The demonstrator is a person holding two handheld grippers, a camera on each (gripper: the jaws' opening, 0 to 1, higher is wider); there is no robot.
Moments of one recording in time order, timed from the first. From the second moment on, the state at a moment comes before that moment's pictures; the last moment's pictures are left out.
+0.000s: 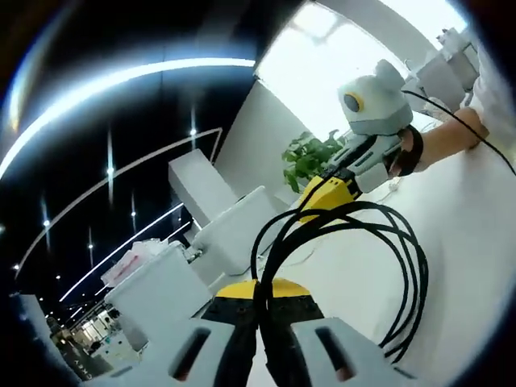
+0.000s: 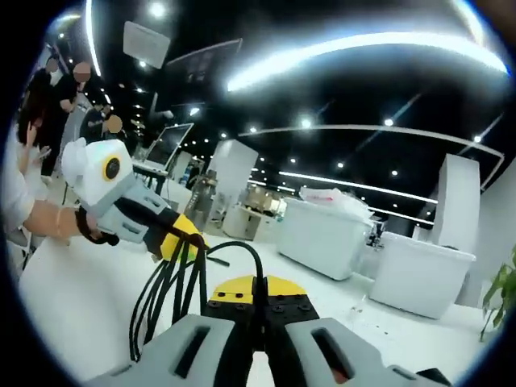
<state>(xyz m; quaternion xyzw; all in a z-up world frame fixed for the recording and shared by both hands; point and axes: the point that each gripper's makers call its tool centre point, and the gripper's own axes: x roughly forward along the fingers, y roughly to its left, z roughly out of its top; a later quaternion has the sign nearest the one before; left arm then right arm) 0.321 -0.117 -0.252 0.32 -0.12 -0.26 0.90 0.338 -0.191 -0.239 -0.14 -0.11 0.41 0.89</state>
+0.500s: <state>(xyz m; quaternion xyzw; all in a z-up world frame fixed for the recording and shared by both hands) 0.328 -0.108 -0.250 0.36 -0.15 -0.22 0.90 0.305 -0.171 -0.235 -0.12 -0.12 0.51 0.85</state>
